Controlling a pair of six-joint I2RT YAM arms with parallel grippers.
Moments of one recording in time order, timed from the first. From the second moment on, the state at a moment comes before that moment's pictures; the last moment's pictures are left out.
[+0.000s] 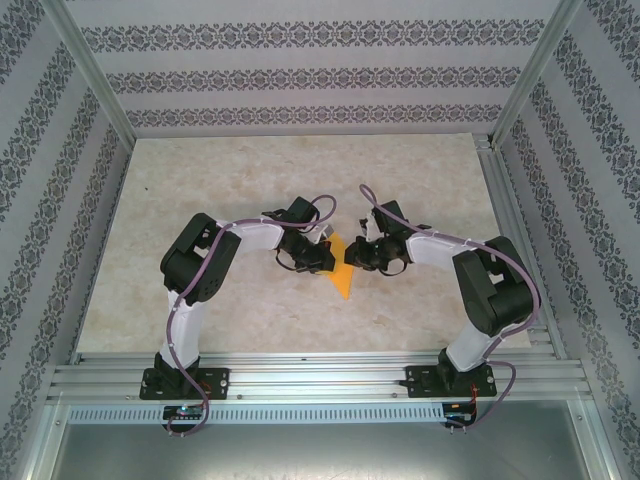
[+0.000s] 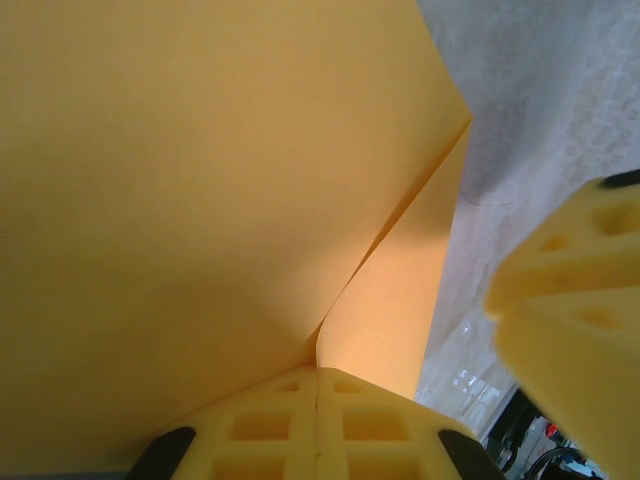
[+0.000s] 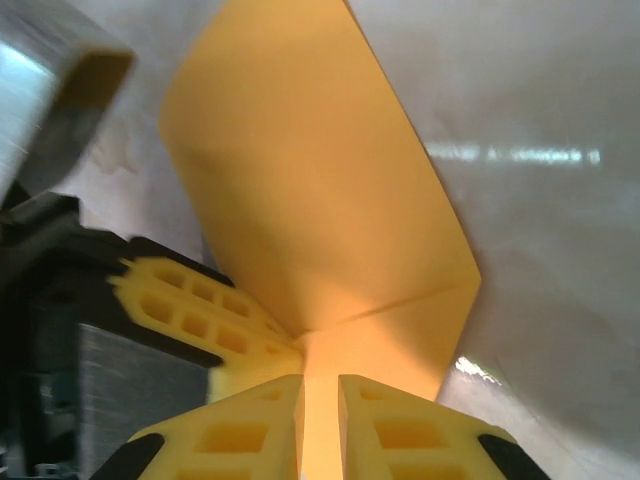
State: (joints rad) left arm -0.61 2.09 1.29 -0.39 0.72 -0.58; right arm 0.41 1.69 0.84 -0.25 -0.53 0.56
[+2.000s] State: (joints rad) left arm -0.61 2.09 1.29 -0.39 0.72 -0.58; right arm 0.59 1.57 0.58 -0.06 -0.54 0.76
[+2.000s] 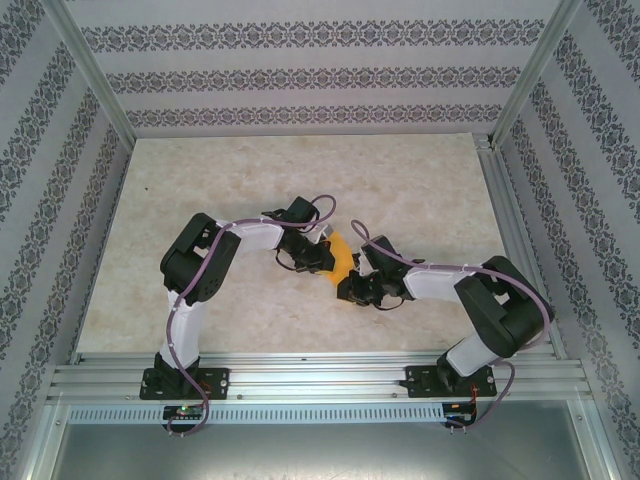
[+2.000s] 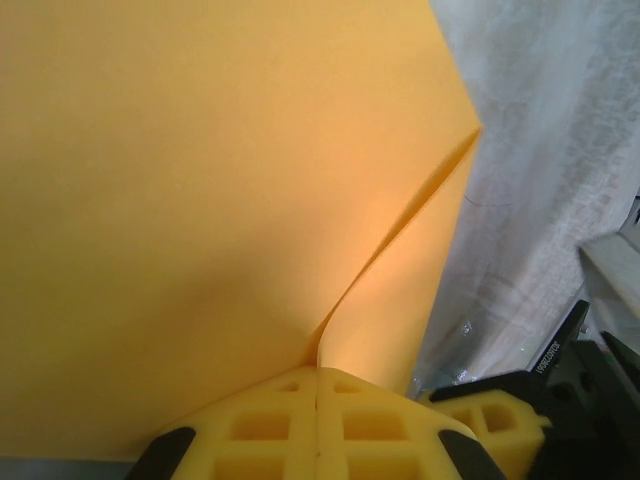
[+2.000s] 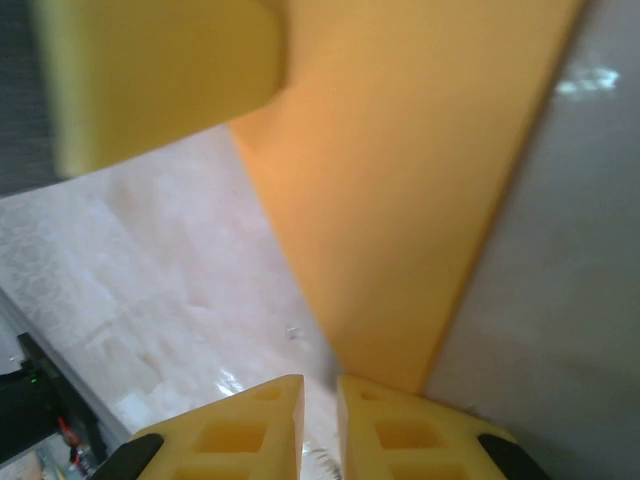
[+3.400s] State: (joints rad) left arm -0.67 2.02 1.28 -0.42 0.62 -0.67; right arm 0.35 1.57 0.67 -0.10 -0.53 0.68
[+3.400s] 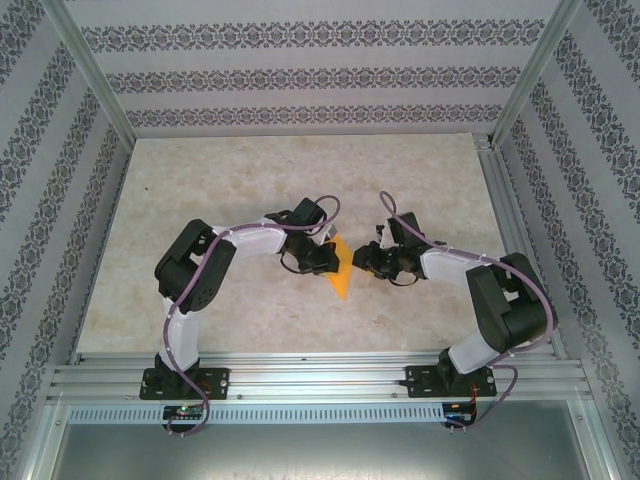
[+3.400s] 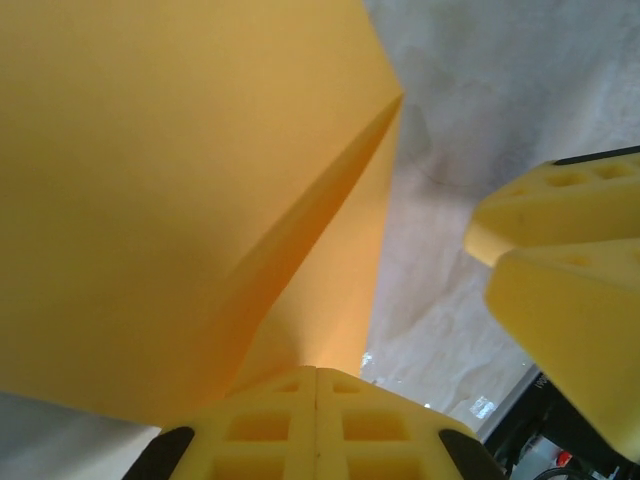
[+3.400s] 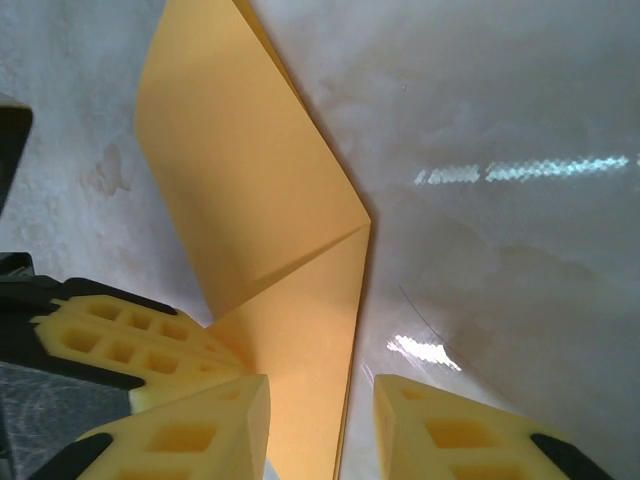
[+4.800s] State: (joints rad) left arm -0.67 2.02 1.25 -0.41 0.57 -0.66; right arm 0.37 1.70 0.75 -0.03 -0.58 0.66
